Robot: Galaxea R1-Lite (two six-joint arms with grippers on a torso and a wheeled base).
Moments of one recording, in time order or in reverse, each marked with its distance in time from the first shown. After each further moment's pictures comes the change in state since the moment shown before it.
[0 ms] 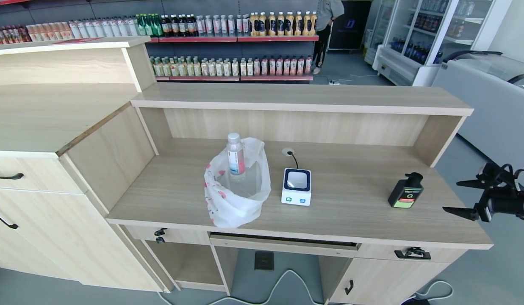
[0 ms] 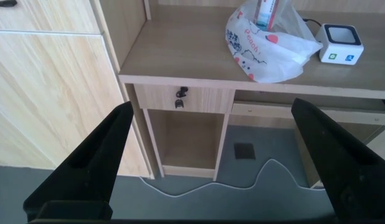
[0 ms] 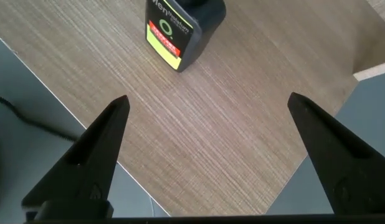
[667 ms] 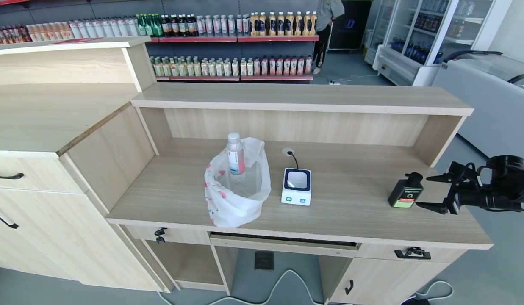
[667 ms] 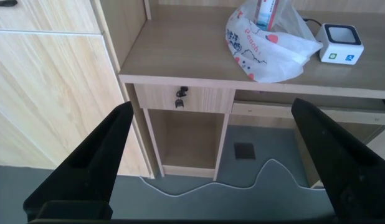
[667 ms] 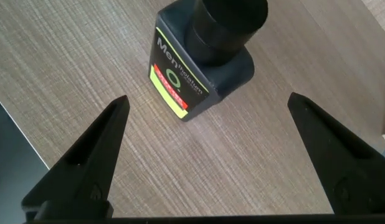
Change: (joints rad) left arm 0.000 0.000 0.000 0.000 0.000 0.000; right arm 0.121 0.147 -0.173 -0.005 -0.003 -0.003
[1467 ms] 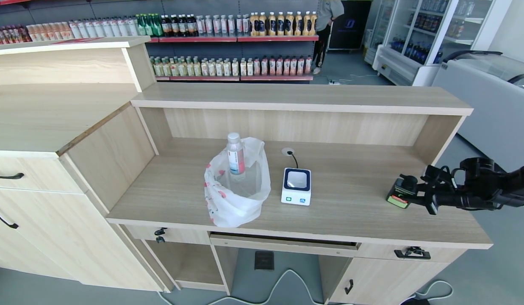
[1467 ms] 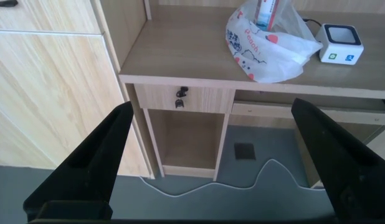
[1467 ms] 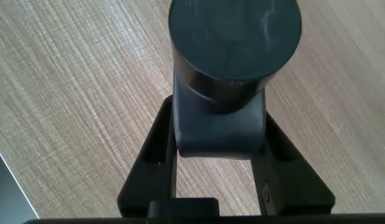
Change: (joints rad) left arm 0.001 0.000 0.000 0.000 0.000 0.000; right arm 0.093 0.082 -0.065 -0.001 -0.023 0.002
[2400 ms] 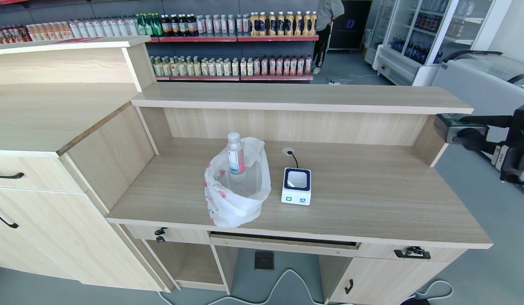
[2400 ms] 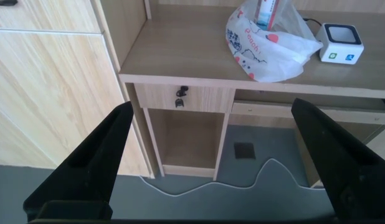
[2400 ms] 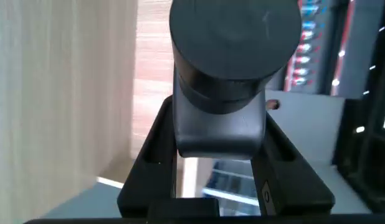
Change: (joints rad) left arm -0.001 0.000 0.000 0.000 0.000 0.000; right arm -0.007 -0.866 0.560 -0.313 0.016 -0.736
